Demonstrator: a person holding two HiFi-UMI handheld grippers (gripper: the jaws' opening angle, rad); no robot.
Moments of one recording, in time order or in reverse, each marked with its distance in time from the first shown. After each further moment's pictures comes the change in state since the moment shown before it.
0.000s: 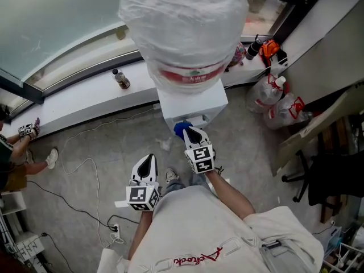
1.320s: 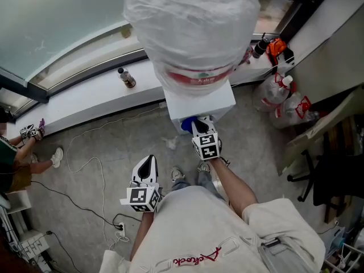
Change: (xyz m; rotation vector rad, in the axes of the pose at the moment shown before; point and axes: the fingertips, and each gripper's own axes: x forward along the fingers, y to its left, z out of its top) left arm -0.006 0.026 0.000 0.001 0.021 0.036; right arm 0.050 -0.034 -0.021 0.022 0.097 -0.036
